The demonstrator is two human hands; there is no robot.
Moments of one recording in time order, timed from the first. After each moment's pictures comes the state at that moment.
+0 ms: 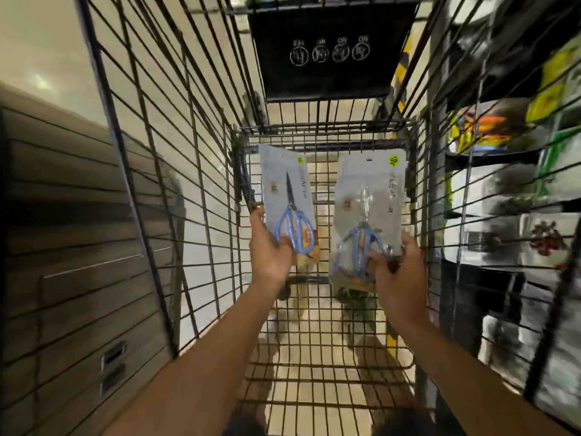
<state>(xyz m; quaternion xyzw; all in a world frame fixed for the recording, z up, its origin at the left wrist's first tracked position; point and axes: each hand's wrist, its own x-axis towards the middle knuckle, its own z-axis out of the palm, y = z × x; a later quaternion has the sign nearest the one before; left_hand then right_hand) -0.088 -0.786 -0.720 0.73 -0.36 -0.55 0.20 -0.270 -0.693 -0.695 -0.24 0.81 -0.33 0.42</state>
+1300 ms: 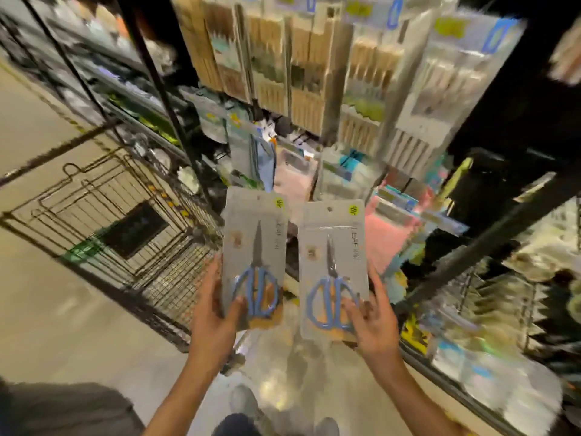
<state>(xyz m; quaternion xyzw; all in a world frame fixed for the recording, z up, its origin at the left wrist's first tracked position) 0.023 -0.411 -0.274 0.21 -0.76 -0.58 0.19 -0.066 -0.170 -0.290 -0.06 0.72 -0.68 0.06</state>
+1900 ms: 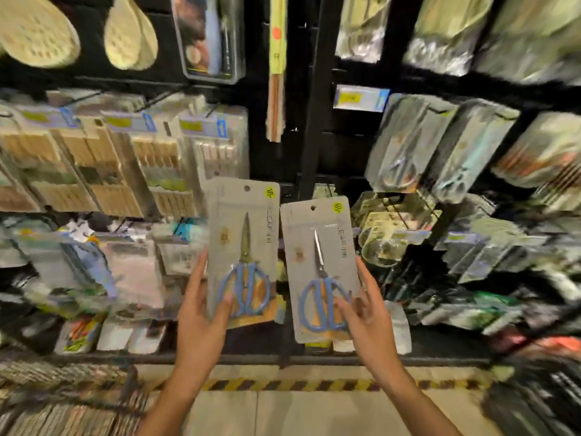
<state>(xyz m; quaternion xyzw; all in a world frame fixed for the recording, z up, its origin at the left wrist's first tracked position) -0.070 -0.263 -0.174 -0.10 -0.72 -0.67 0.12 -0.001 -0.015 -0.174 0.07 0.72 -0.66 -0.19</state>
